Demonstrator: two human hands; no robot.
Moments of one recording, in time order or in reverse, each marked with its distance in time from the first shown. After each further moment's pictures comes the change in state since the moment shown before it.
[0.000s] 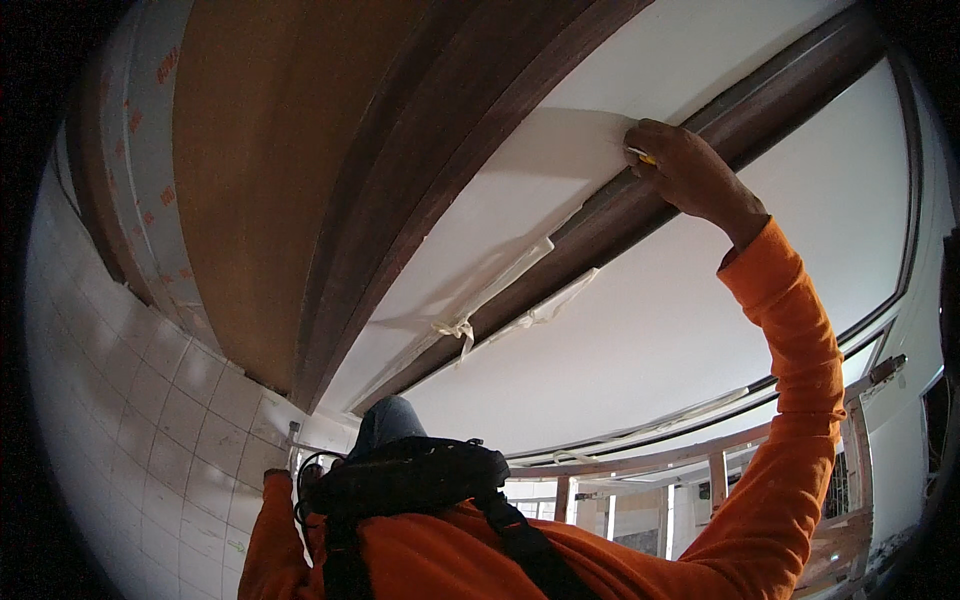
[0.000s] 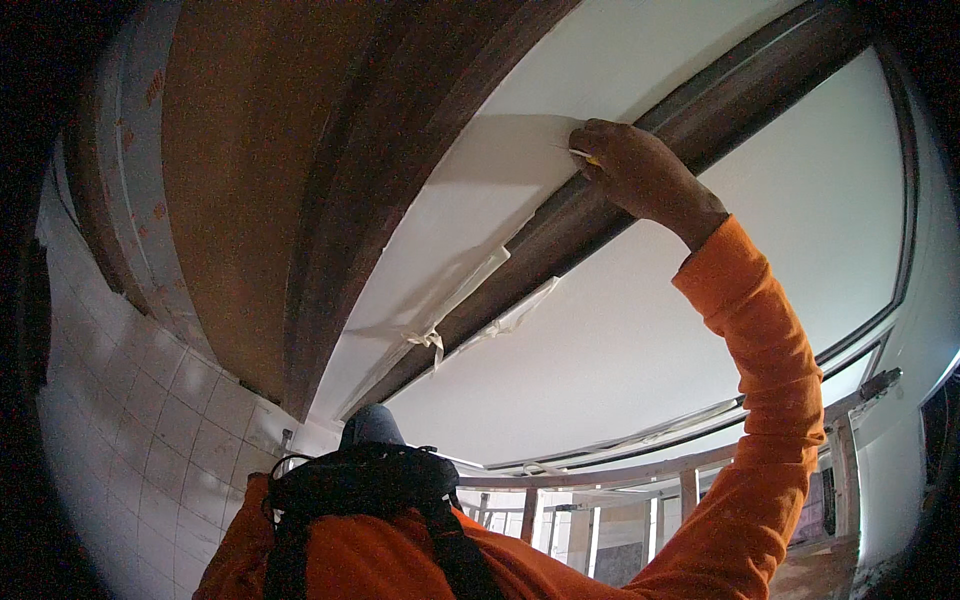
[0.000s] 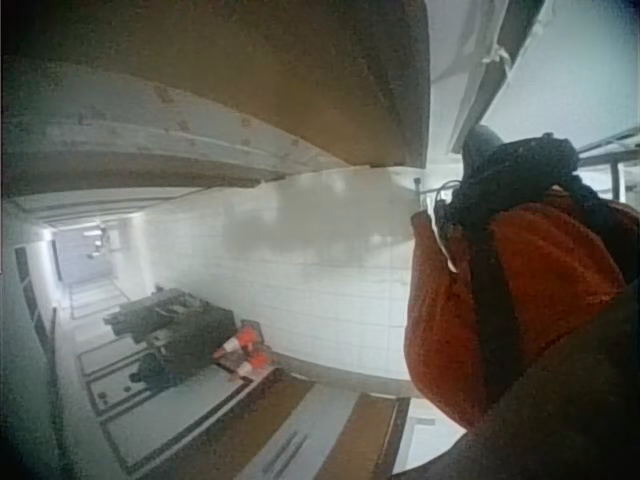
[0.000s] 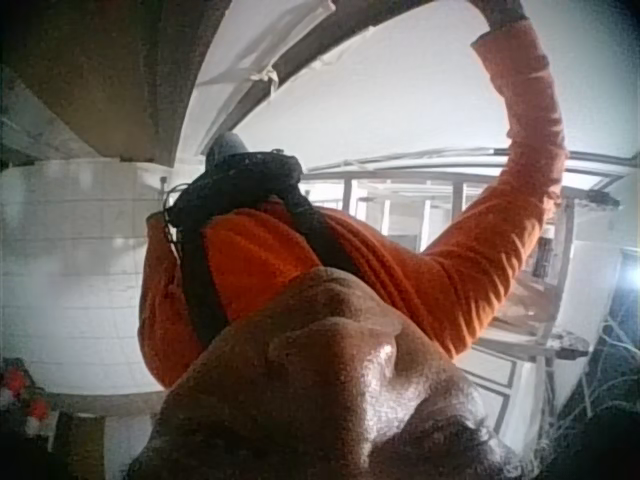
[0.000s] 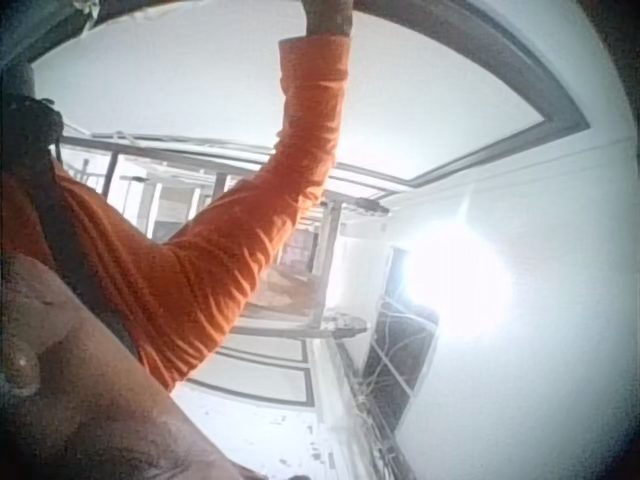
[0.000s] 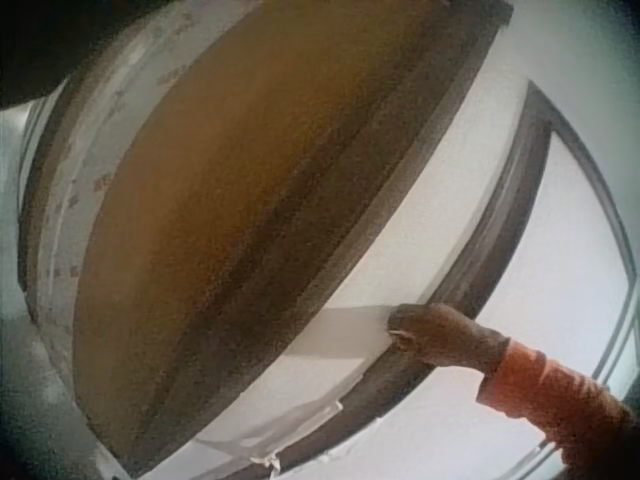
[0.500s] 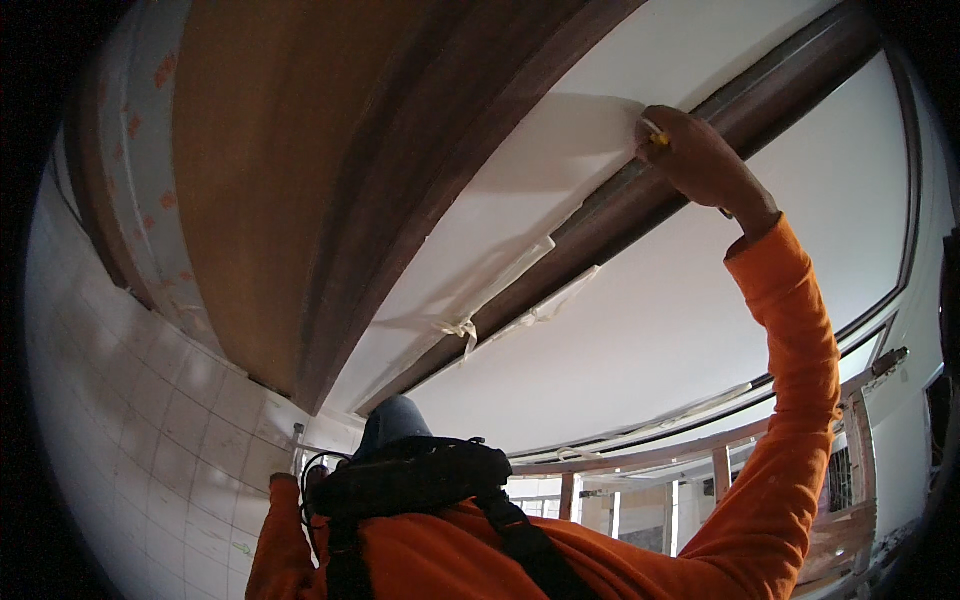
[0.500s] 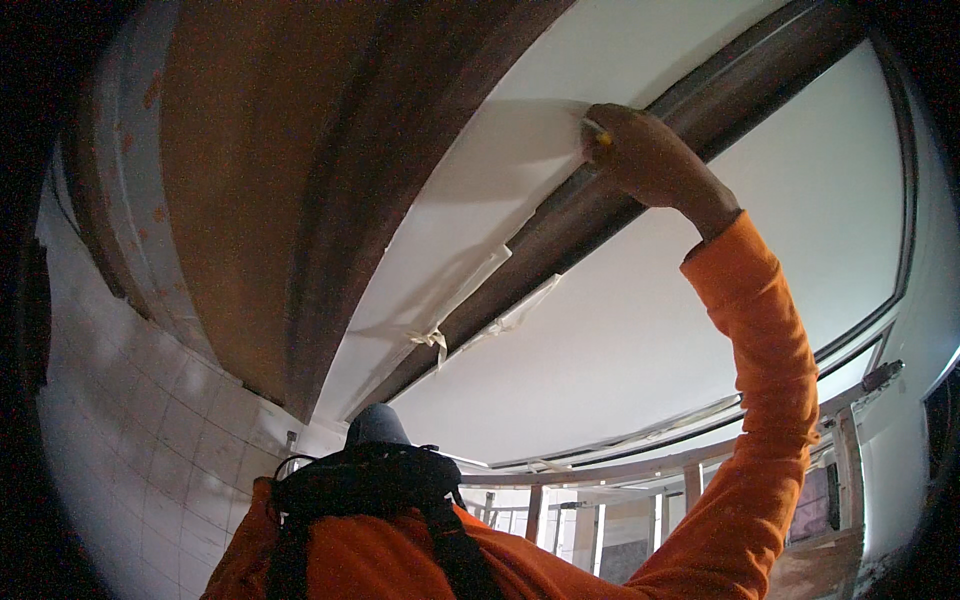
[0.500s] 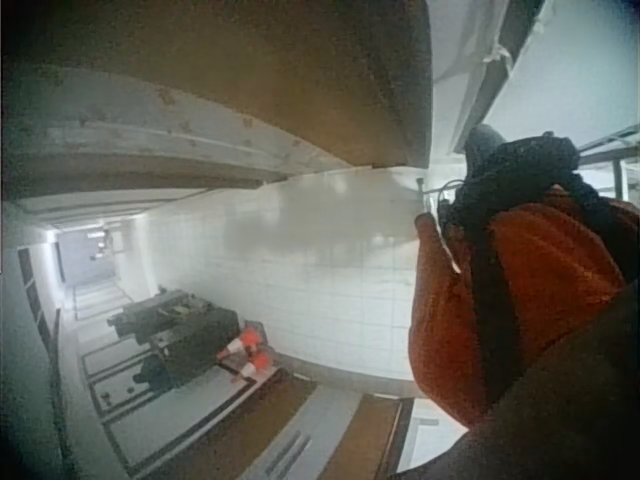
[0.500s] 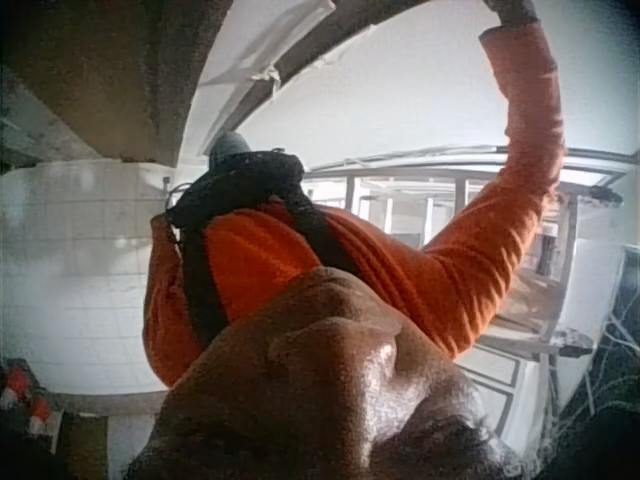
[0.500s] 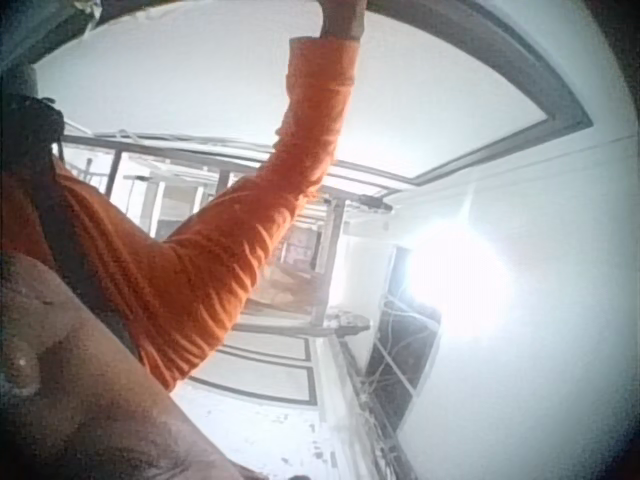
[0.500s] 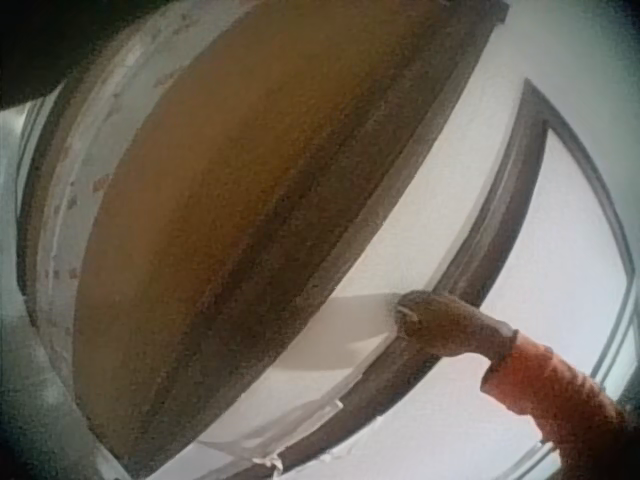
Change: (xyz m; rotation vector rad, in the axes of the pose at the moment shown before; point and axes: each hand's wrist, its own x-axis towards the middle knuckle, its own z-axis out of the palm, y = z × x) left_hand -0.003 0.024 -0.019 0.074 -0.163 -0.073; right_hand -0.003 -0.007 -0.016 0.100 0.024 0.213
